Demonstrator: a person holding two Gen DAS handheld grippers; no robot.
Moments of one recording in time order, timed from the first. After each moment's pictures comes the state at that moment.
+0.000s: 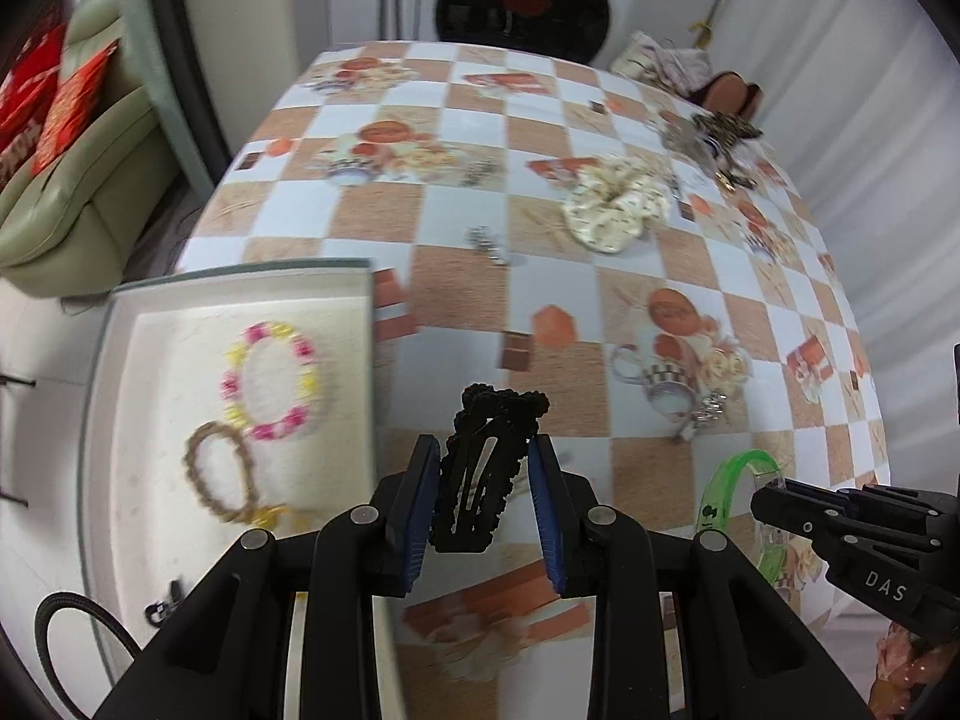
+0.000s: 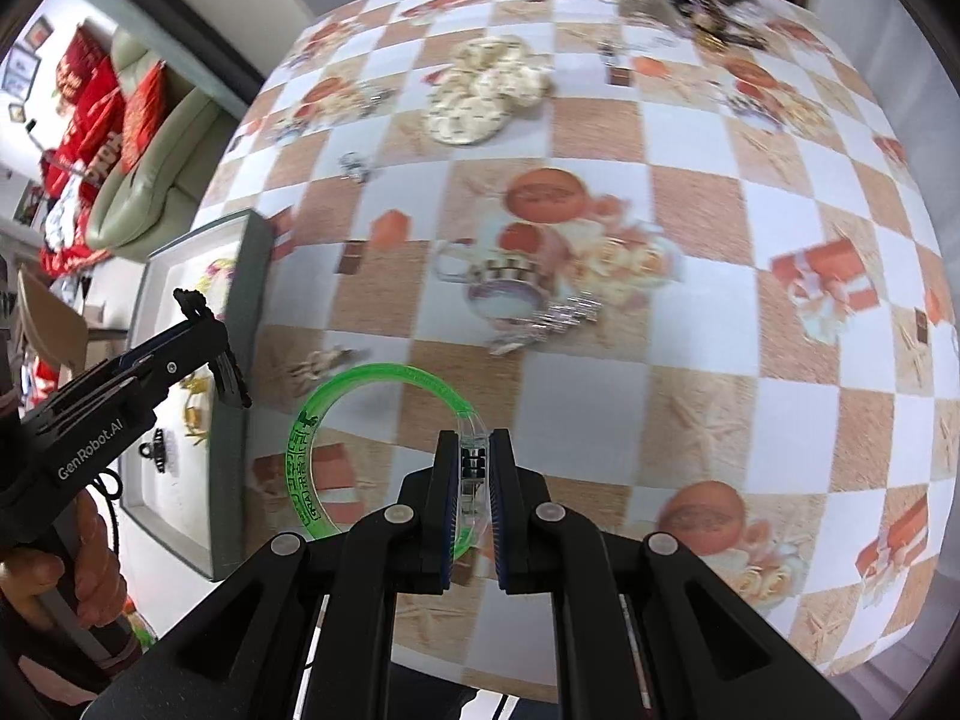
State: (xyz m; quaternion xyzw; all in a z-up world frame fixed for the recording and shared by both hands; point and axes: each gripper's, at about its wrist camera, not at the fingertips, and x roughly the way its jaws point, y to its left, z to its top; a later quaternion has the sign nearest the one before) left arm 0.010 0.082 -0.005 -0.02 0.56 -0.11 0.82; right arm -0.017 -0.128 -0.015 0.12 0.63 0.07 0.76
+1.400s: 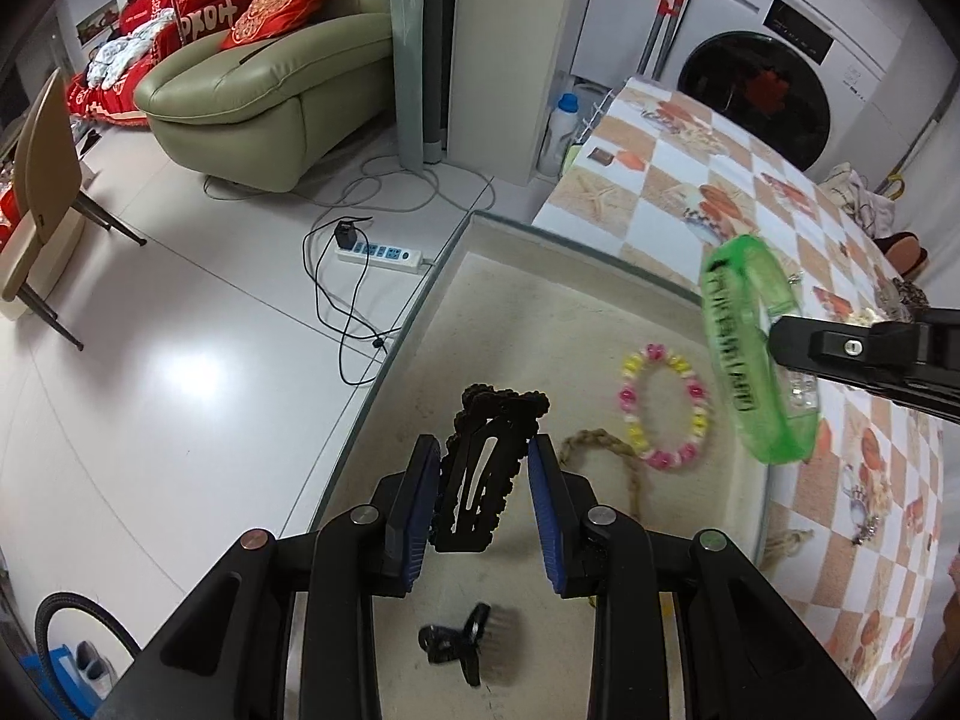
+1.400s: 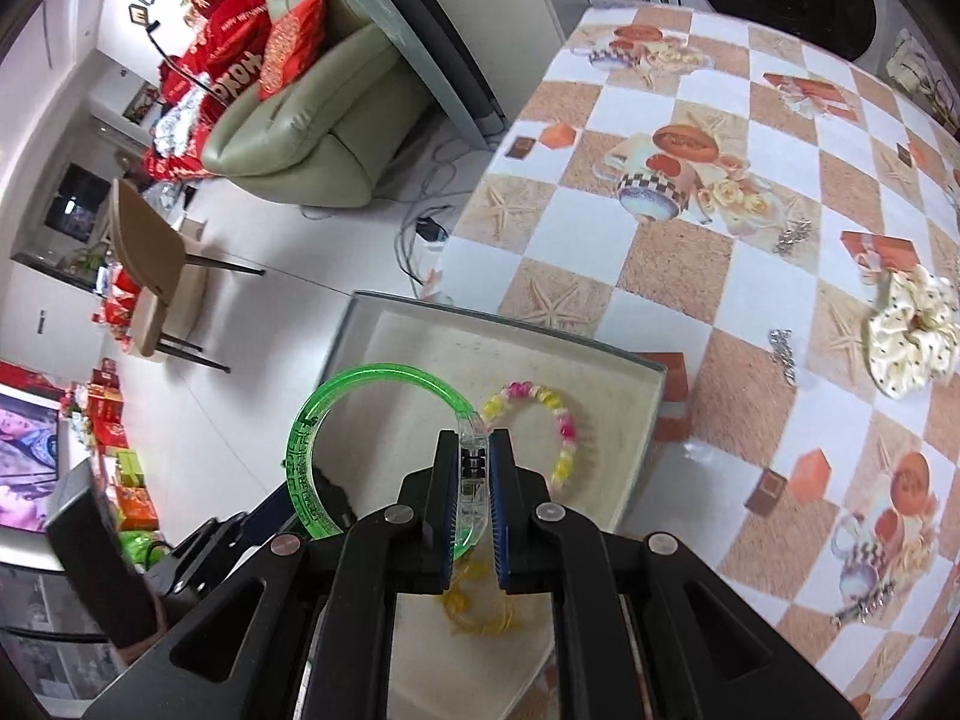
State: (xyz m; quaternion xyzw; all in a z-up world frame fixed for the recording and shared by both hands) left arm 0.012 0.266 -0.038 -0.12 0.54 0.09 0.83; right arm 0.117 0.100 -0.009 0.07 0.62 0.23 0.75
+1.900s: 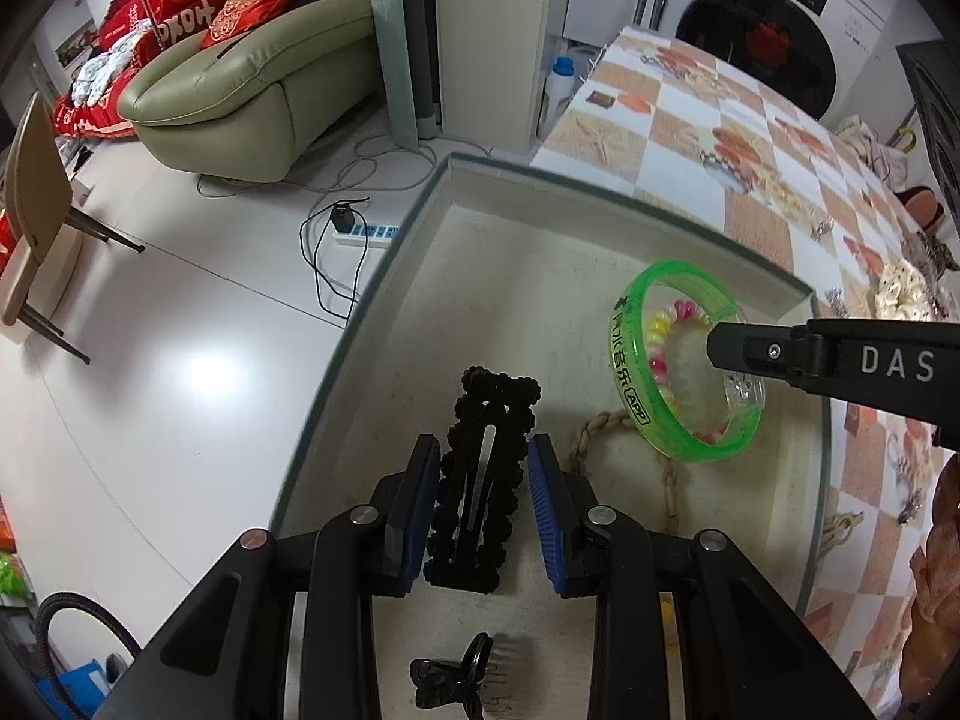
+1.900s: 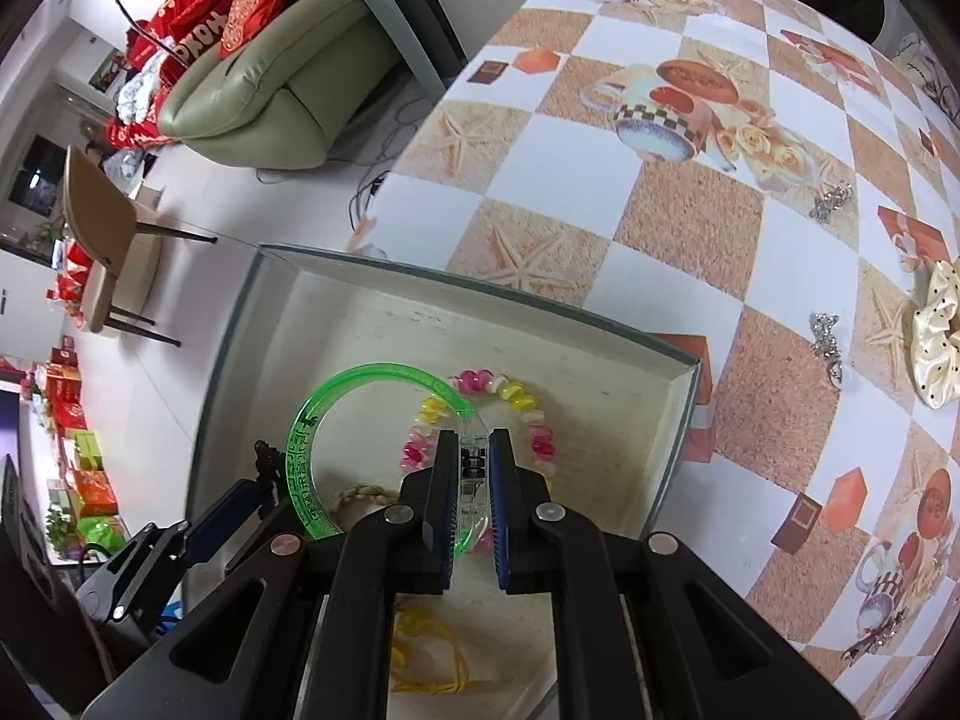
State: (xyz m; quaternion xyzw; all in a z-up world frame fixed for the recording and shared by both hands) left arm 0.027 0.252 -0.071 -0.08 0.57 0.09 0.81; right arm 0.129 0.120 -0.070 0.03 0.65 0.19 0.74
